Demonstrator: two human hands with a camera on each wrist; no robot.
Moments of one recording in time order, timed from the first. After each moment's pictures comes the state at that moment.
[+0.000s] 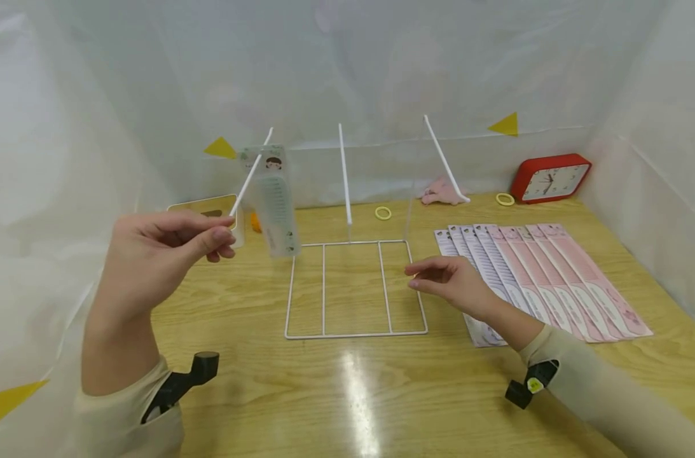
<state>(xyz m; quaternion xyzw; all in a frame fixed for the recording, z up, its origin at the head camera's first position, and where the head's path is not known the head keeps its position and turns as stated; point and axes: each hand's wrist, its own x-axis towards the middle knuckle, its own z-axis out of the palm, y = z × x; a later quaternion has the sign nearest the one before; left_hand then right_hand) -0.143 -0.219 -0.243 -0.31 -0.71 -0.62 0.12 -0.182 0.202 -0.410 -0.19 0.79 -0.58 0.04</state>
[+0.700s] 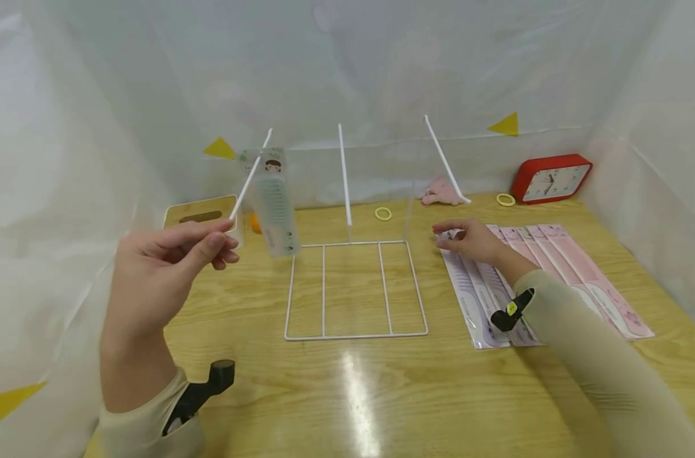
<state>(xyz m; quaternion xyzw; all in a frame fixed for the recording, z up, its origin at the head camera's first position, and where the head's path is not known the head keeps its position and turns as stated) -0.131 -0.206 -0.258 -0.31 -0.67 -0.66 0.17 -0.293 0.278 -0.426 -0.14 0.91 -0.39 0.05</state>
